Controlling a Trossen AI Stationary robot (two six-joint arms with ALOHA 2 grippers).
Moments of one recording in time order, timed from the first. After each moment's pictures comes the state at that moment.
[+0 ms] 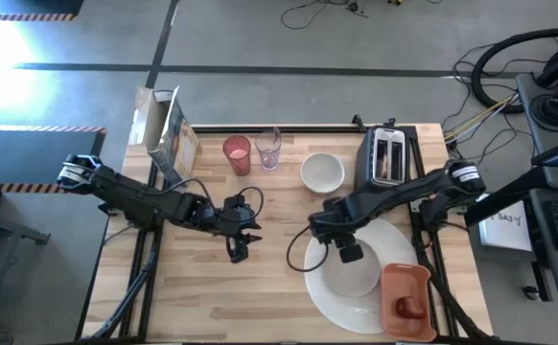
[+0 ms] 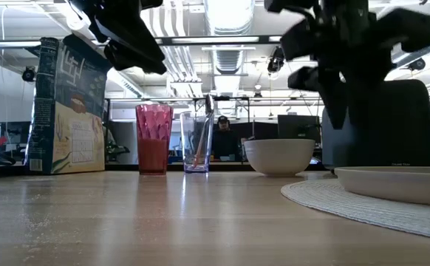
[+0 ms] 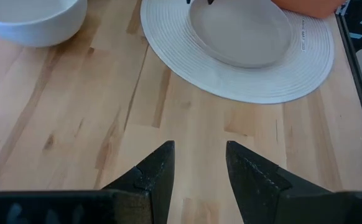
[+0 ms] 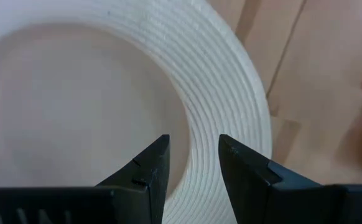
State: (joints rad) left arm -0.27 1.36 0.92 -0.32 -0.20 -0.39; right arm 0.19 1.69 1.24 -1.03 -0.05 -0.08
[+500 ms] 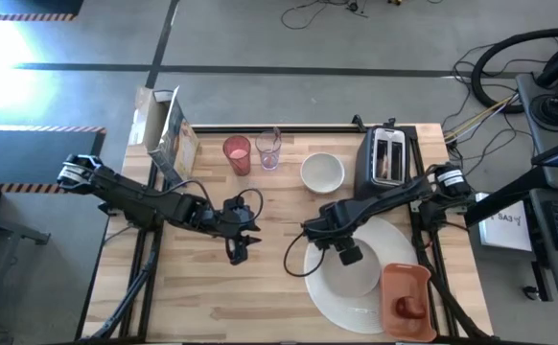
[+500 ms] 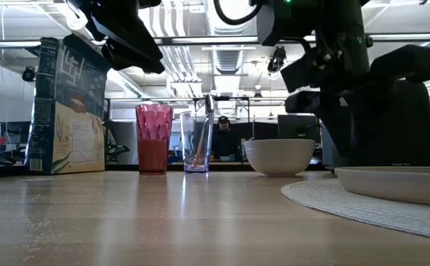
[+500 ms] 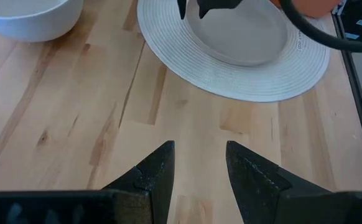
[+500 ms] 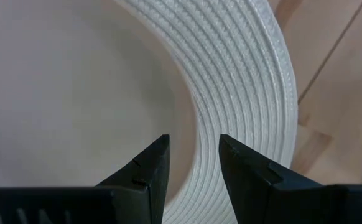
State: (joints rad) left arm -0.29 1.36 0.92 -0.32 -0.20 -0.42; right arm 0.19 1.80 1.23 -1.02 -0.06 -0.17
